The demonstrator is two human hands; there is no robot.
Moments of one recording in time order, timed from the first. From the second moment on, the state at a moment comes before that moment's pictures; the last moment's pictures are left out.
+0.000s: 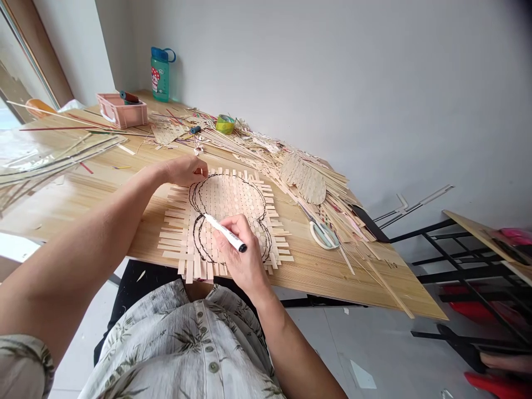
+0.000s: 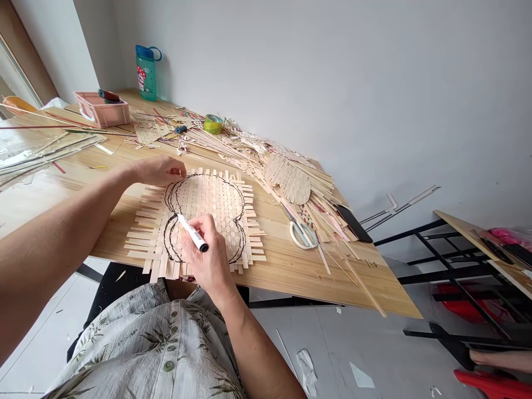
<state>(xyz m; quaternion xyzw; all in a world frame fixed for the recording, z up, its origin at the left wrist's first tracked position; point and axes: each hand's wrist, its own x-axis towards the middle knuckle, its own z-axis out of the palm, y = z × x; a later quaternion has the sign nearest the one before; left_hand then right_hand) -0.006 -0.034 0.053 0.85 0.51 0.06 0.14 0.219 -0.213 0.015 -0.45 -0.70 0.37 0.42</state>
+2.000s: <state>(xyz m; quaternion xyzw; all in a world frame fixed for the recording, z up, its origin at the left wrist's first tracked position) -0.005 -0.034 0.052 0.85 0.50 0.07 0.13 0.223 -0.213 0.017 -0.45 -0.70 0.36 0.42</state>
